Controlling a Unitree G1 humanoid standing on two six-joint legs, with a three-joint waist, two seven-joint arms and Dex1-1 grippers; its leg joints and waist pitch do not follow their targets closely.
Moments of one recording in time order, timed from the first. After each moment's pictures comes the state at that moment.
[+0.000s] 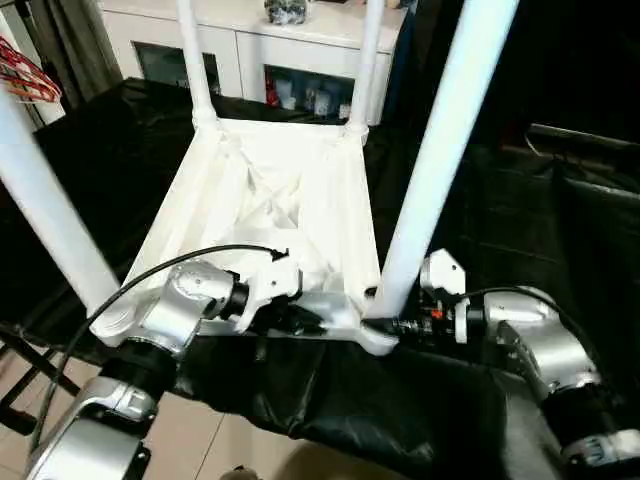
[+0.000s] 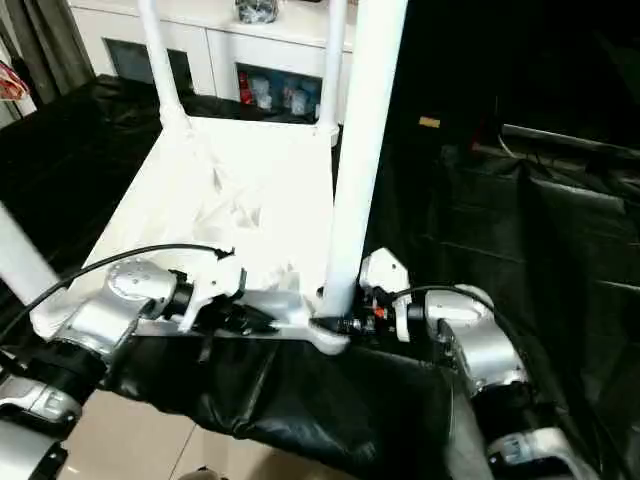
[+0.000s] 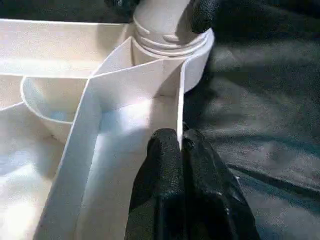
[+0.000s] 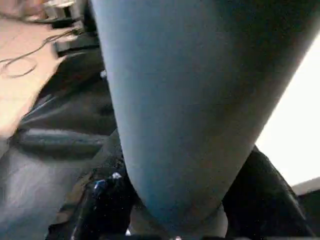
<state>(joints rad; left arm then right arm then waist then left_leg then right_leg) -0.58 0.33 -0.29 0.62 0.04 0.01 -1.28 -0.38 -0.35 0.14 0.44 0.16 0.06 1.17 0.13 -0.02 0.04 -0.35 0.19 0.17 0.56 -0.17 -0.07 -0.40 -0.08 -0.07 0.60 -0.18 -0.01</state>
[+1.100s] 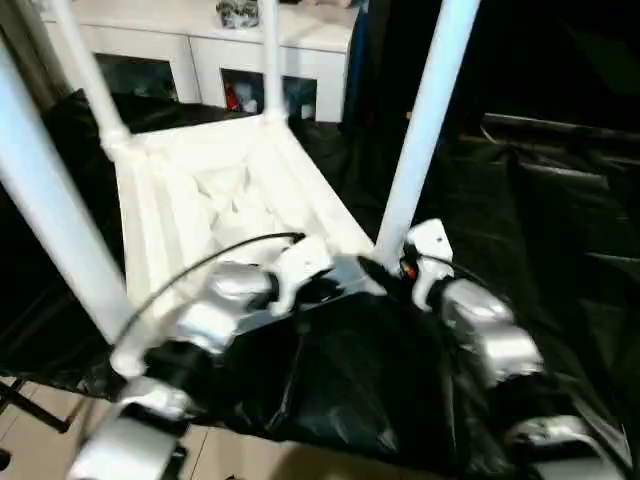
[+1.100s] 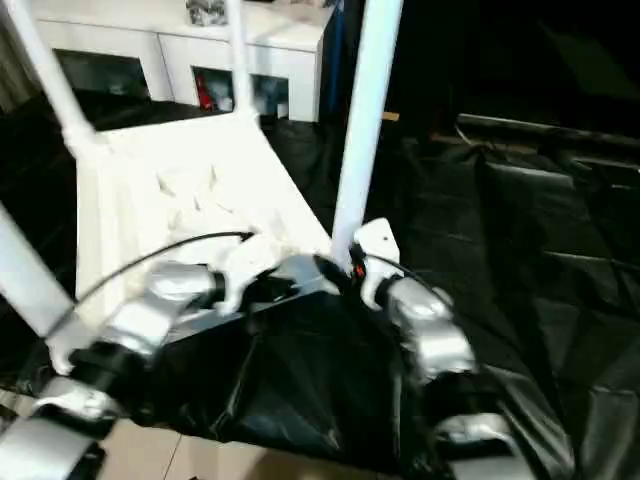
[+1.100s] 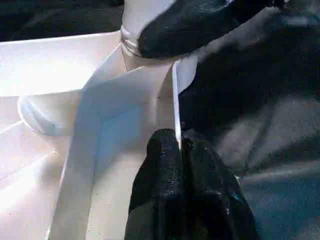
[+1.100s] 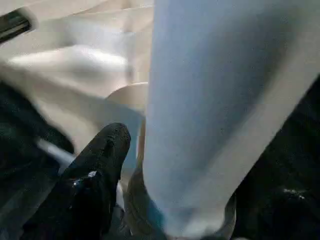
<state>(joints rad) -0.59 0.25 -0.27 0.60 0.10 0.08 -1.03 -0.46 -0.23 0.08 0.58 0.05 0.03 0.80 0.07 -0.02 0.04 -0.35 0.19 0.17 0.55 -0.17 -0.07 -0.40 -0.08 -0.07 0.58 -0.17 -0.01</state>
